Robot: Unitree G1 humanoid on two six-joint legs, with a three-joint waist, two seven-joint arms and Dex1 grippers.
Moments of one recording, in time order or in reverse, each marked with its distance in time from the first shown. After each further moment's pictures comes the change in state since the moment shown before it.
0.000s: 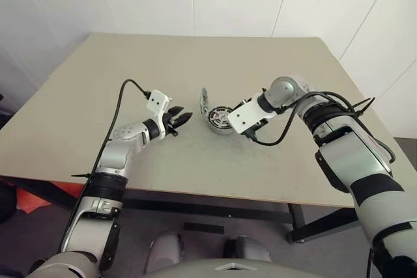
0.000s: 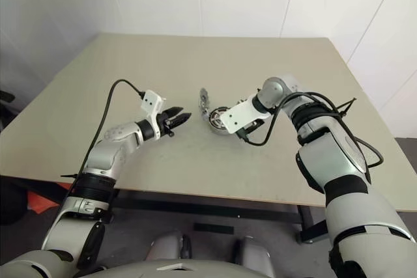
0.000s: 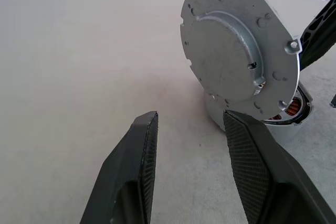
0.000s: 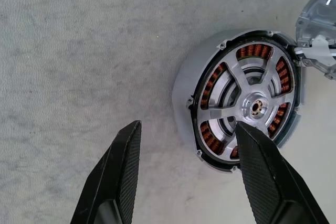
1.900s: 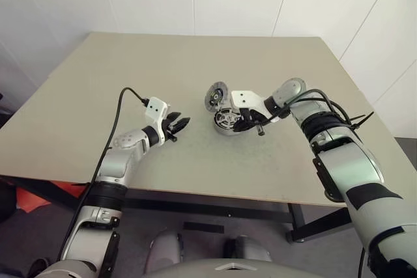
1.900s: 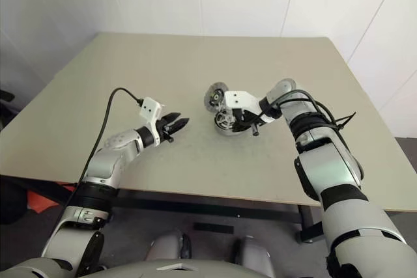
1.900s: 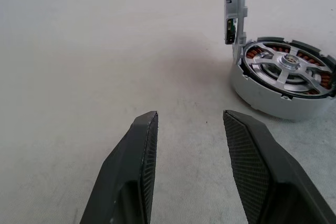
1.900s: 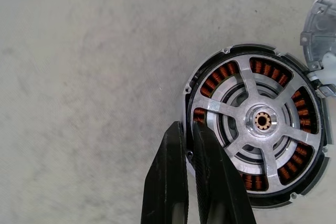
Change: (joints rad) left arm 0.077 -0.016 0.000 -0.043 0.000 -0.007 0.057; right arm 0.133 0.026 -0.237 -0.217 0.275 0.741 0.295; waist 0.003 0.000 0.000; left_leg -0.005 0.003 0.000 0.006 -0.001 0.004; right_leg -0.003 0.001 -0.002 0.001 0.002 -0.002
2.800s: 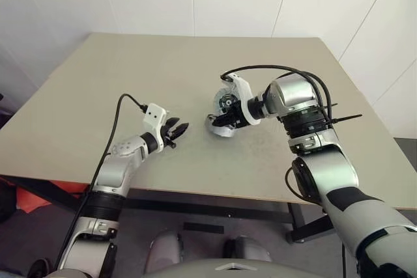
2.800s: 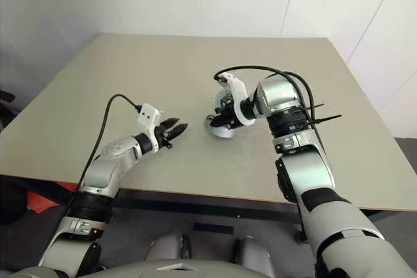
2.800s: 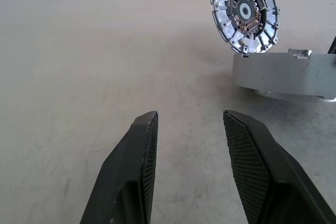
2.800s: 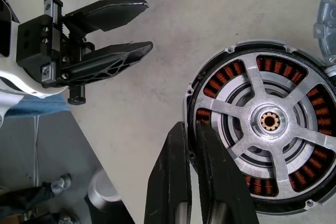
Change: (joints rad) left arm 0.072 0.005 -0.004 -0.073 0.000 0.024 0.017; right arm -0.013 0.200 -0.223 -0.496 0.295 1.530 -0.573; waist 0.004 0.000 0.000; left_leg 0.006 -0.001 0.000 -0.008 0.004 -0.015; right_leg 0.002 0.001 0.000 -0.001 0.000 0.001
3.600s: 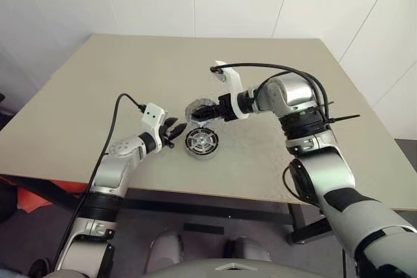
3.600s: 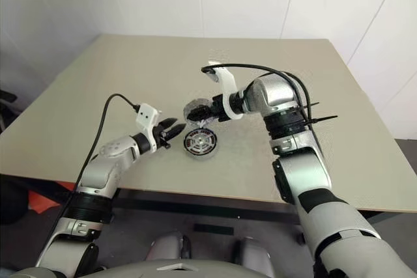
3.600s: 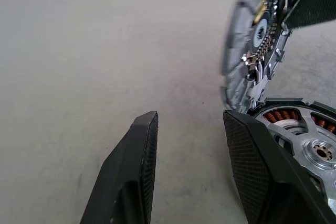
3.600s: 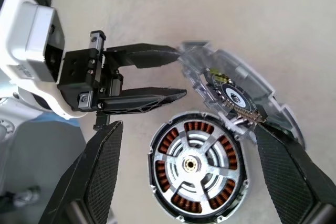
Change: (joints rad) left arm 0.005 0.017 0.000 -0.019 0.000 0.010 0.003; right arm 0.017 -0.042 0.064 -0.108 0.207 -0.215 -0.080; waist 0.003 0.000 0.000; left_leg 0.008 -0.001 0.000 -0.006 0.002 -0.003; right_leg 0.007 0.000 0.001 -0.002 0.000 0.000
